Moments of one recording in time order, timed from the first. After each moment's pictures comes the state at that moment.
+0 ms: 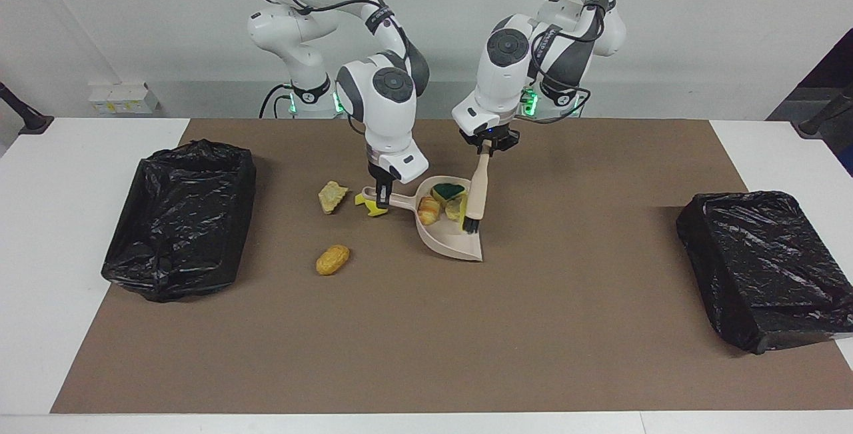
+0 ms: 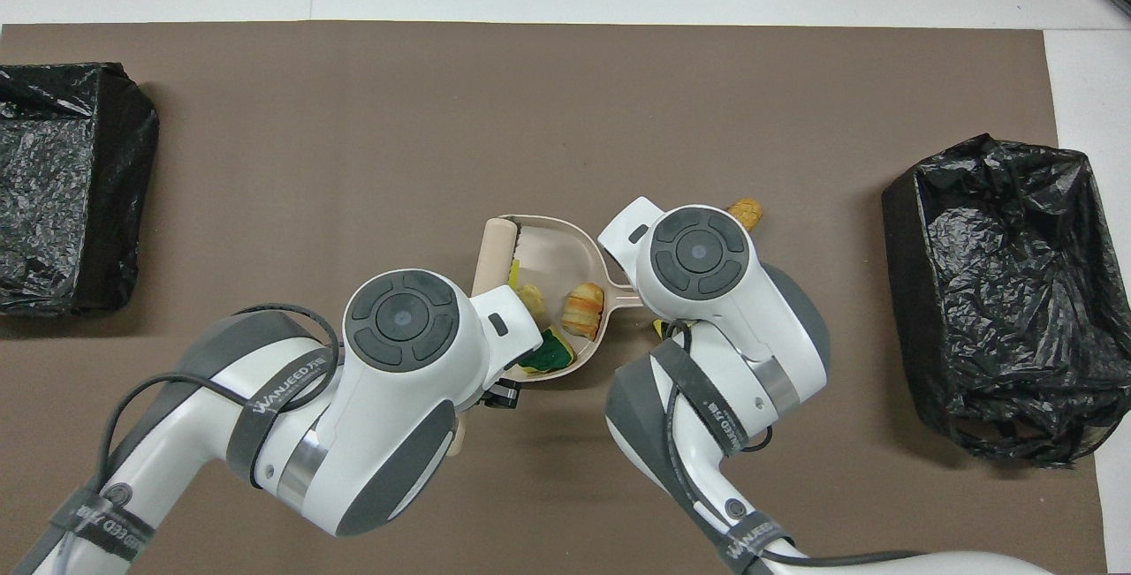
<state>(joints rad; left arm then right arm) -0.68 -0.01 0.02 -2.04 -0.09 1.88 -0.34 0.45 0.20 0.03 -1.92 -0.12 2.07 -0.97</state>
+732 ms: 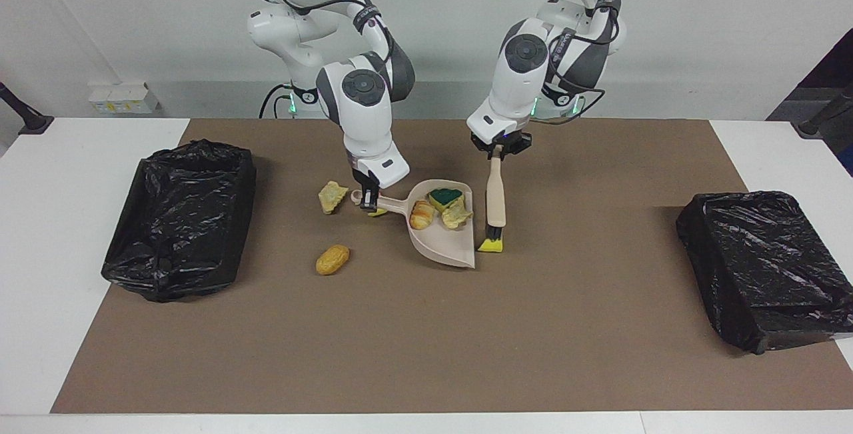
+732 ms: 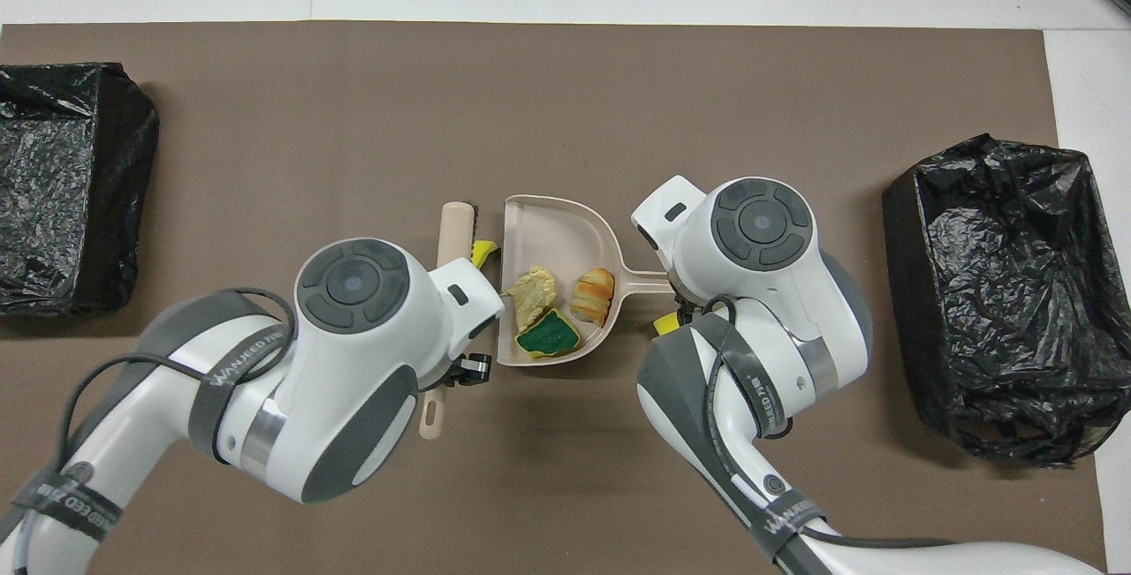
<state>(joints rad) -0.58 0.02 0.03 -2.05 -0.09 1.87 -0.36 0.40 0.19 0.04 -1.92 -0.06 2.08 -1.03</state>
